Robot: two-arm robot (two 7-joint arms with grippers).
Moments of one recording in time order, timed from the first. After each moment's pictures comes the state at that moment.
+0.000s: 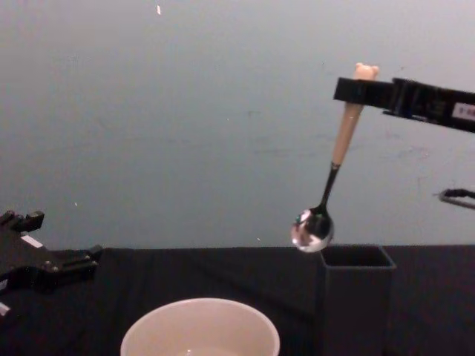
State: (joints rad) left arm -0.20 0.60 0.45 -1.41 -0.25 -0.12 0.03; right arm 0.28 0.48 -0.36 -1.69 0.72 0.18 0.37
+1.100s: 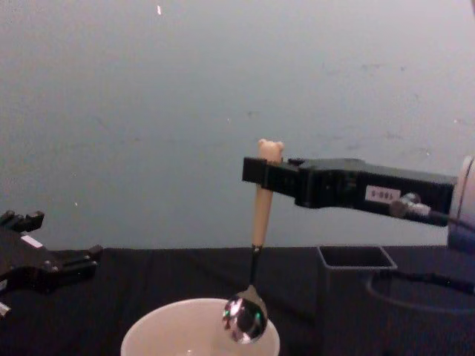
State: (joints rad) left arm -0.20 0.60 0.45 -1.41 -0.25 -0.12 0.03; right arm 0.32 0.47 -0.54 -1.64 0.64 0.15 0.44
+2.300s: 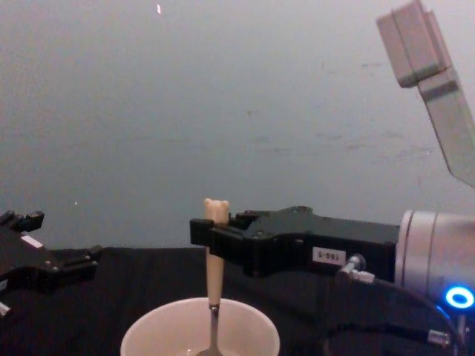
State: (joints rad) left arm -0.20 0.60 0.45 -1.41 -0.25 -0.12 0.03; right arm 0.34 0.40 -0.61 -1.56 0.51 0.13 0.51
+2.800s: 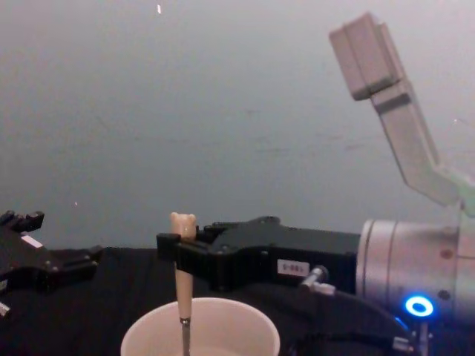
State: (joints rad) left arm -0.20 0.60 0.45 -1.41 -0.25 -0.12 0.03; right arm 0.37 0.36 -0.65 -1.51 0.48 0.14 0.53
